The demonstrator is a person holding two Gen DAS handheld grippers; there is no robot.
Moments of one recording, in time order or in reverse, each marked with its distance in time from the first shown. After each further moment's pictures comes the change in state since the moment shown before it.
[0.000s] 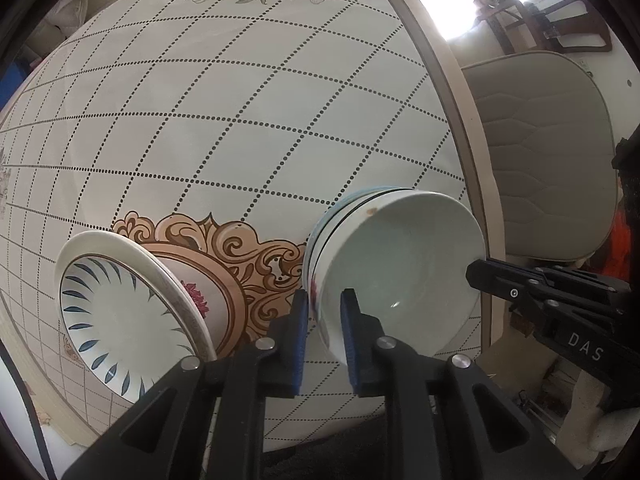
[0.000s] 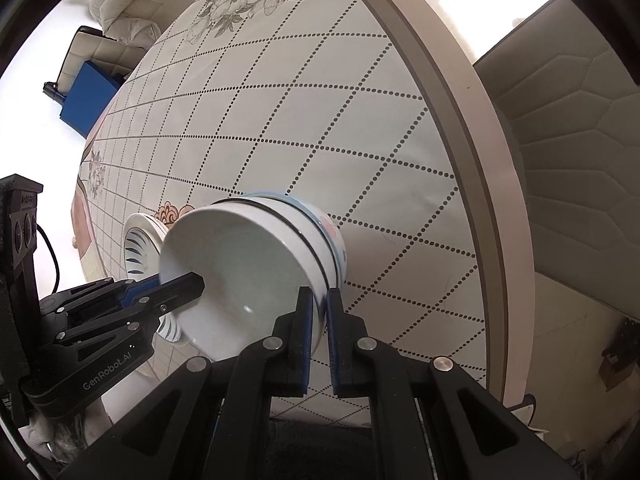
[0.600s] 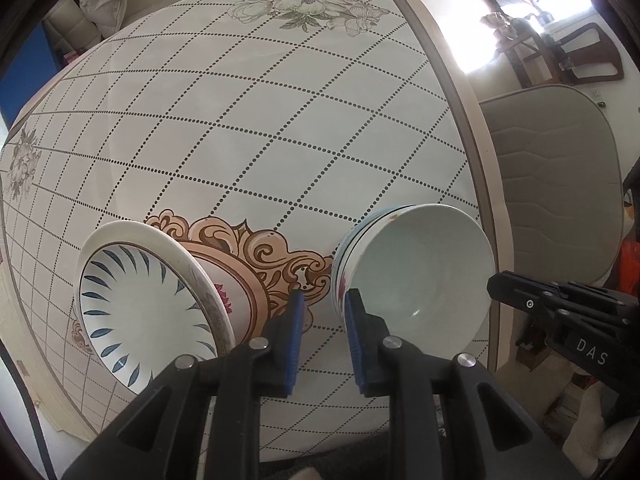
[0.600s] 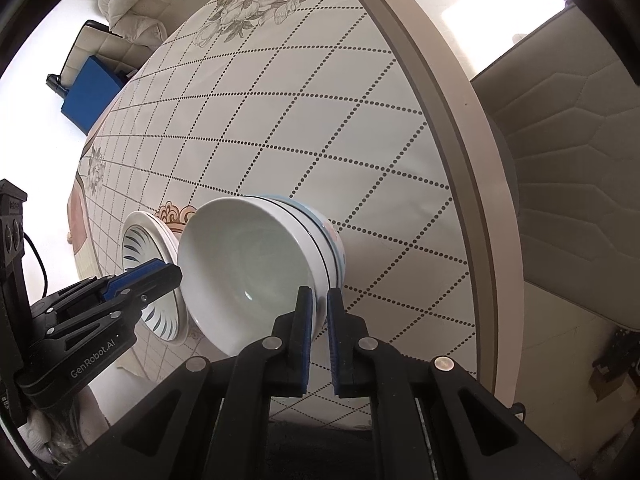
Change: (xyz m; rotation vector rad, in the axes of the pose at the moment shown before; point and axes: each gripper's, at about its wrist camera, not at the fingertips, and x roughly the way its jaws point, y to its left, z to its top) left arm -0.019 0.011 -0.020 -0.078 -0.125 0.076; right arm -0.012 0.008 -0.008 -0.053 -0.046 -0.058
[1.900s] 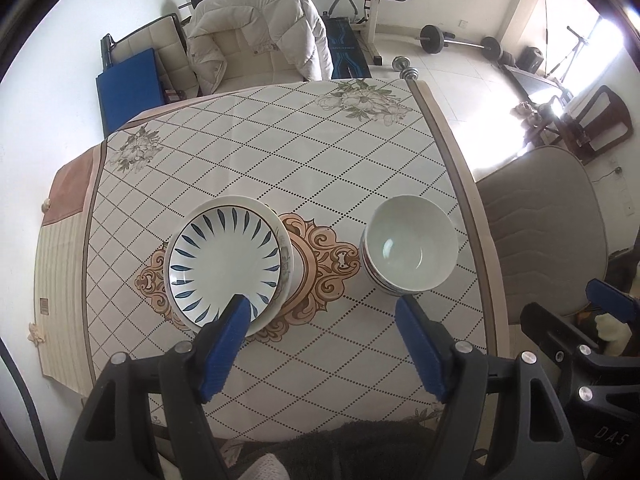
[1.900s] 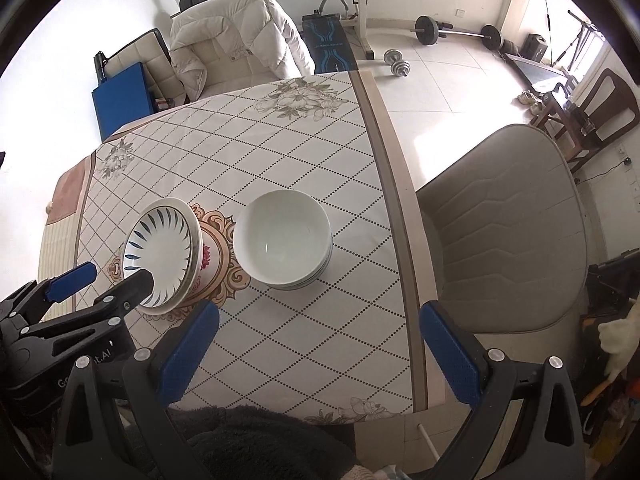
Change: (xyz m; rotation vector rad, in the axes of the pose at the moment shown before) left arm -0.113 -0.013 -0.141 -0.135 -0.386 0.147; right arm -0.136 0.067 -0.153 -0.207 -0.409 -0.209
